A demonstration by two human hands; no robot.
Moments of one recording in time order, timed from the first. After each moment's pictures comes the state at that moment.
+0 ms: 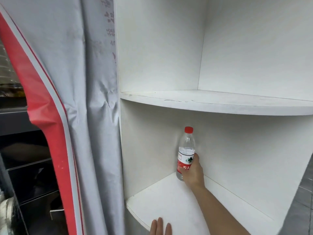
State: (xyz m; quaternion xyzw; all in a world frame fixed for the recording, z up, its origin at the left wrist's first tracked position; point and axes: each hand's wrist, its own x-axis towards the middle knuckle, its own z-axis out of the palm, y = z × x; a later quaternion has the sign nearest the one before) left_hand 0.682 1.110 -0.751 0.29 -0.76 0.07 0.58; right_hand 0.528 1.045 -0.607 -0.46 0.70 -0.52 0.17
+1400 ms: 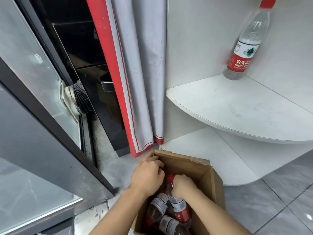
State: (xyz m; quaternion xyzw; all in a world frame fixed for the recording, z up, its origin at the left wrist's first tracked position) left_hand 0.823 1.272 -0.770 0.61 -0.75 -0.21 0.14; right_hand 0.684 1.265 -0.832 -0.66 0.67 0.17 0.29
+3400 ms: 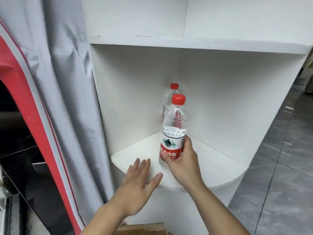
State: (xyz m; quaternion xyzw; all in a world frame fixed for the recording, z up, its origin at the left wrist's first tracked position) left_hand 0.725 1.186 -0.648 0.46 -0.83 -0.25 0.19; right_hand 0.561 1.202 -0.604 -0.51 0.62 -0.56 0.19
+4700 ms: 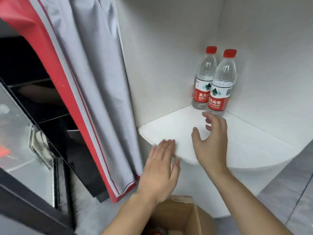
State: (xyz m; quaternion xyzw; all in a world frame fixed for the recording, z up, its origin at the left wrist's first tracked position) left_hand 0.733 1.201 -0.682 0.49 -0.82 -0.13 0.29; right_hand 0.580 1.177 -0.647 -0.54 0.60 -0.59 0.00
